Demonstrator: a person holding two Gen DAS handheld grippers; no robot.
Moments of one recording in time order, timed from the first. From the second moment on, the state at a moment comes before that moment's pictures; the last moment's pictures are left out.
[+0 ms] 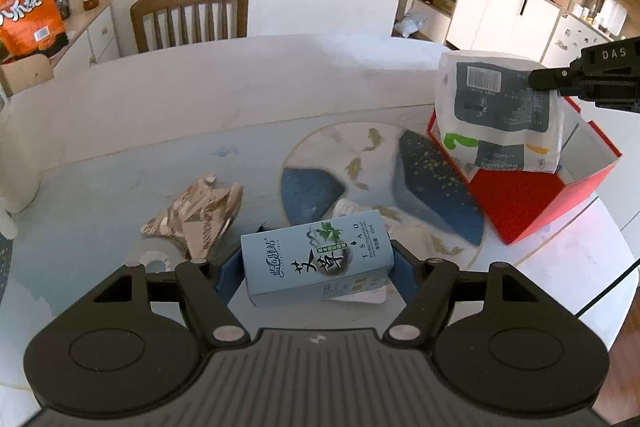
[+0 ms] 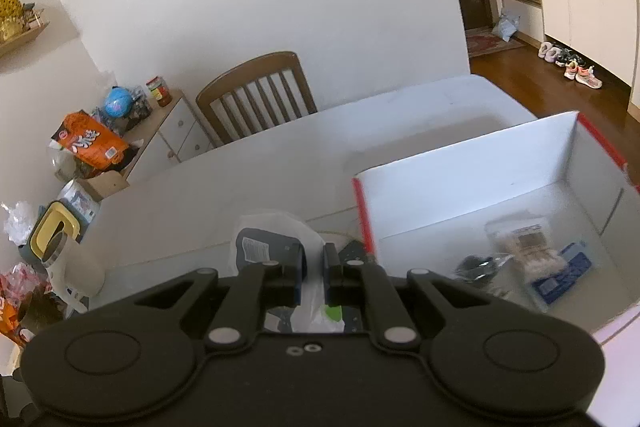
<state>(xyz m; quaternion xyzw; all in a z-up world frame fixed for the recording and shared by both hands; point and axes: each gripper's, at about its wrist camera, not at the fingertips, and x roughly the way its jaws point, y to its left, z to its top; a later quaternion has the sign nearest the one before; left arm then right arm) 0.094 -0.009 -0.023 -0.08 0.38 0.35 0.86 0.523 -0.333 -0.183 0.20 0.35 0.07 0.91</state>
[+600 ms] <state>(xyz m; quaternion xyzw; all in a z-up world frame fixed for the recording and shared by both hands) 0.155 -0.051 -0.013 -0.06 0.36 0.32 0.87 0.497 -0.410 -0.171 0.22 0.32 0.05 0.92</state>
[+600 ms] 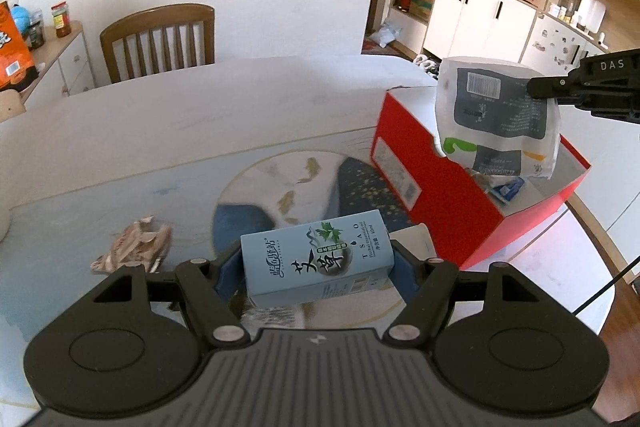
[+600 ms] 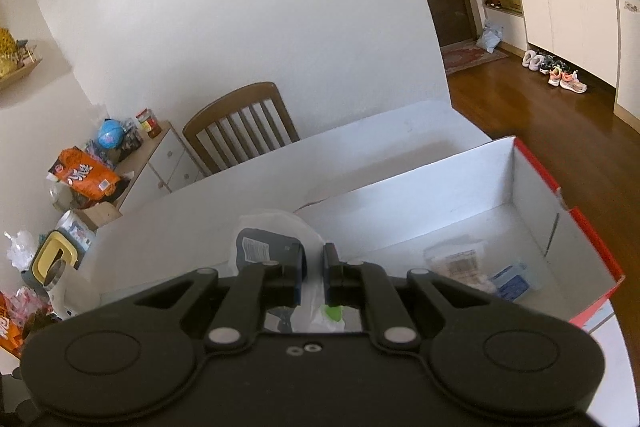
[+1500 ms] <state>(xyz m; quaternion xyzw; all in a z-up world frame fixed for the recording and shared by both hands) 0.276 -0.102 -0.017 -0.02 0.34 0.27 0.90 0.490 -0.502 -0.182 0.21 0.32 0.01 0.92</state>
